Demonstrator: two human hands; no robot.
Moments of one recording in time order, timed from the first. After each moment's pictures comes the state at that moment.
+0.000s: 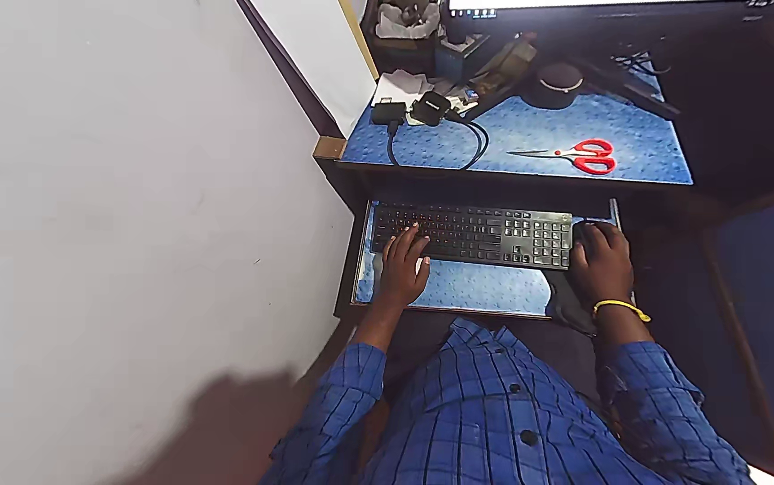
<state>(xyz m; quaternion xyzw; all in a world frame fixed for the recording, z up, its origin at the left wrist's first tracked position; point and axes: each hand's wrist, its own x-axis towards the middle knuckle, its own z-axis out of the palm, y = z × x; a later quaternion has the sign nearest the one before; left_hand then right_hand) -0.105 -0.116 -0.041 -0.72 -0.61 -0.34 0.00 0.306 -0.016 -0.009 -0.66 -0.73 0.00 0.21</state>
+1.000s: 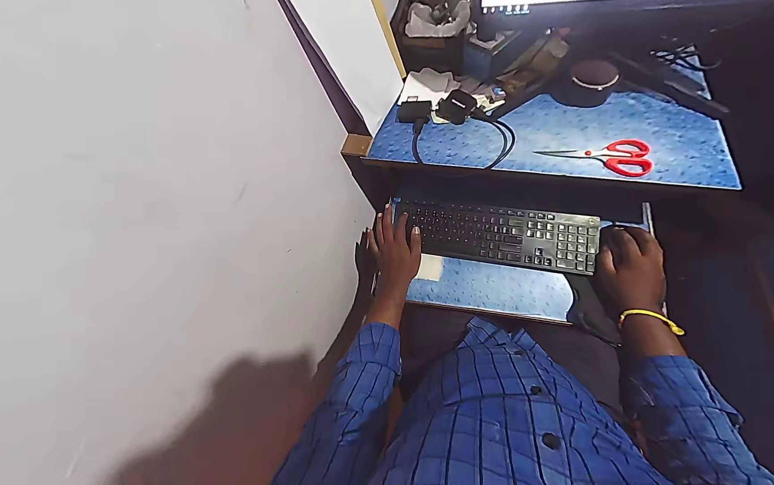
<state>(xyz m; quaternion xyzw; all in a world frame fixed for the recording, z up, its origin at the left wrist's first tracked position) -0.142 -0.096 -0.039 -0.55 -0.79 -0.25 0.03 0.303 -0.018 -0.003 -0.65 -0.73 0.01 0.21</state>
